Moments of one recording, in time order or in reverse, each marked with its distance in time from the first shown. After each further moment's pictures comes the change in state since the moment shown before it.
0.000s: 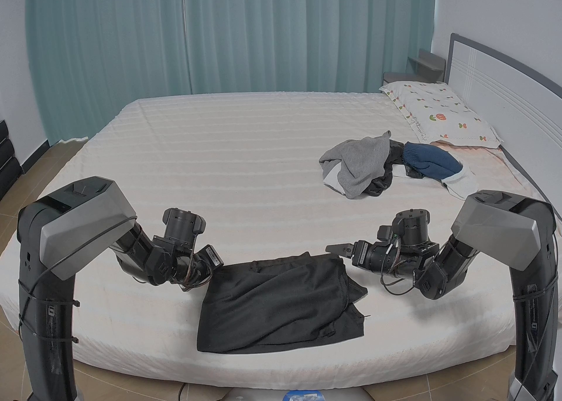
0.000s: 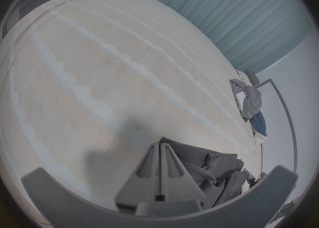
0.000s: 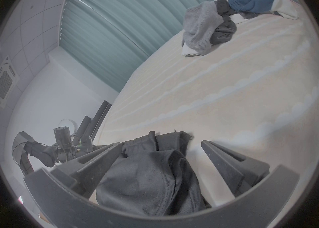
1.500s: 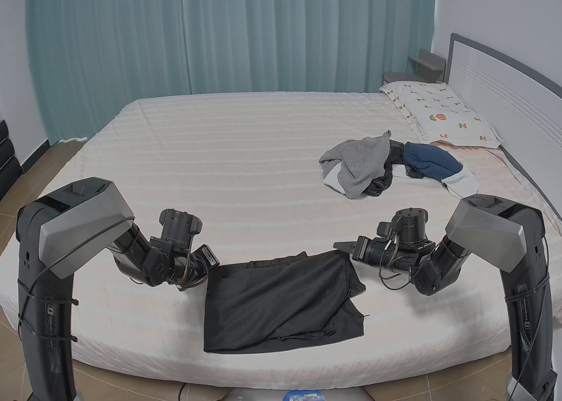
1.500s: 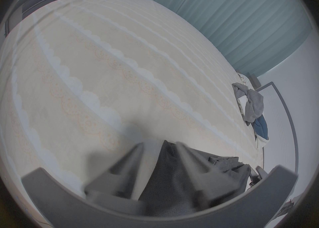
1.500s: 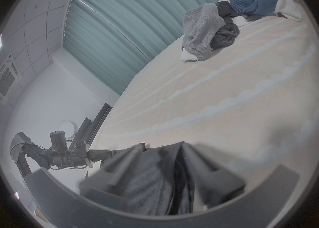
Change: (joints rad) left arm 0.011 -0.001 0.018 -0.026 0.022 -0.004; right arm -0.035 0.071 -0.103 -0.021 0.008 -0.014
